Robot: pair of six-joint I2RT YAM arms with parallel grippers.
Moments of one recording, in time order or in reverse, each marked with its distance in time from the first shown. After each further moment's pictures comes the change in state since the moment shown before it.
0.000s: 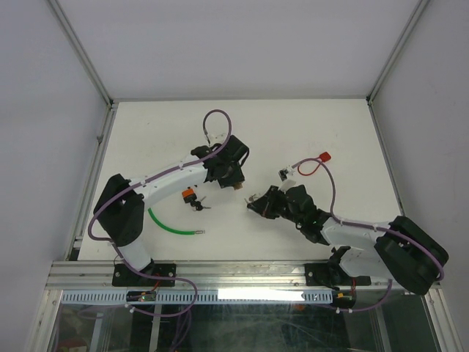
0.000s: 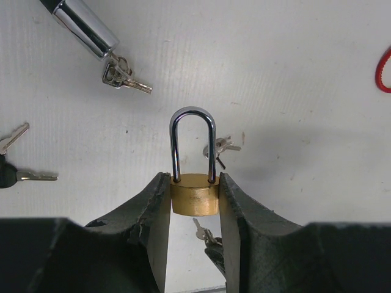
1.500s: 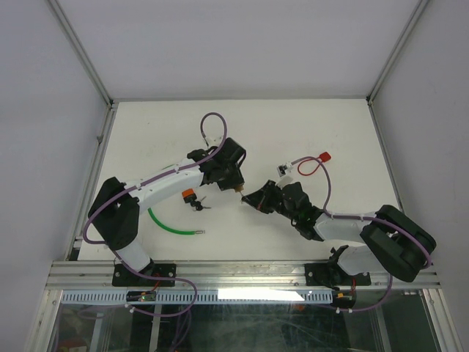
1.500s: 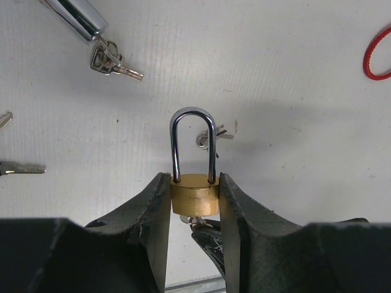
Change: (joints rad) left arm 0.000 -0.055 -0.062 0.055 0.048 -0.022; right arm 0.004 0.142 0.036 0.174 0.035 0.119
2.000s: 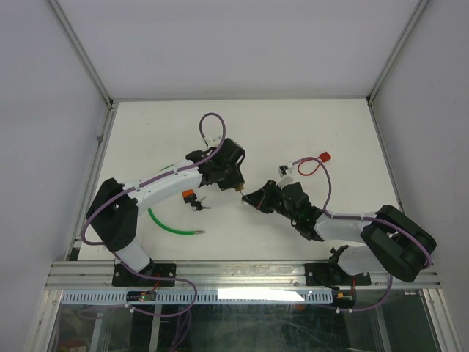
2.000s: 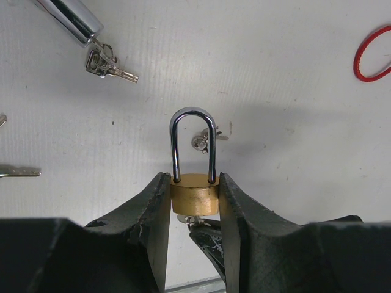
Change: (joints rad) left arm 0.000 -0.011 -0.019 0.031 0.001 -0.005; right arm 0.000 -0.002 0.000 -0.003 0.018 0.020
